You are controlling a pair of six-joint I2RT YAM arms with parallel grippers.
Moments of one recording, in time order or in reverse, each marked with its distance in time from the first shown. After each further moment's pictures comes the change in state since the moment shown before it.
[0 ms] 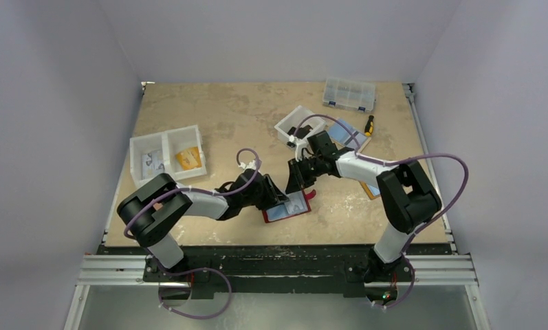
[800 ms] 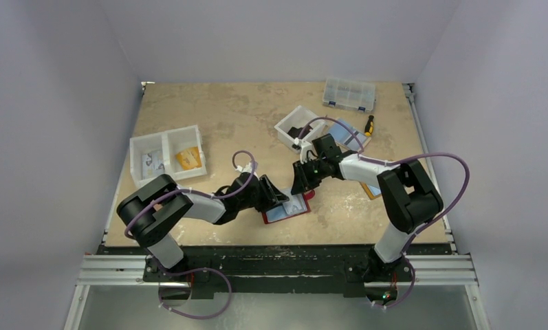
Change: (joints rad) left arm 0.000 -0.009 -0.078 0.134 0.003 -0.084; right arm -0.031 -0.030 -0.068 0.035 0.082 -0.047
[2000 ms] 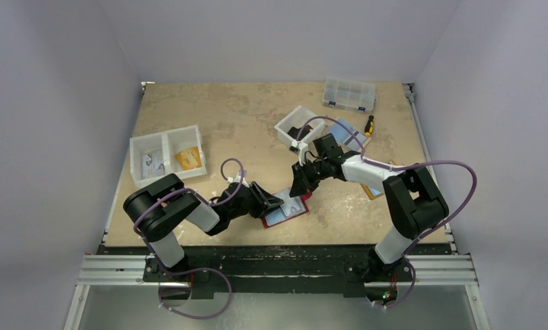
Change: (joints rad) left arm 0.023 0.061 -0.172 0.336 0.015 -0.208; right arm 0.007 -0.057 -0.007 -0.039 -0.153 -0.126
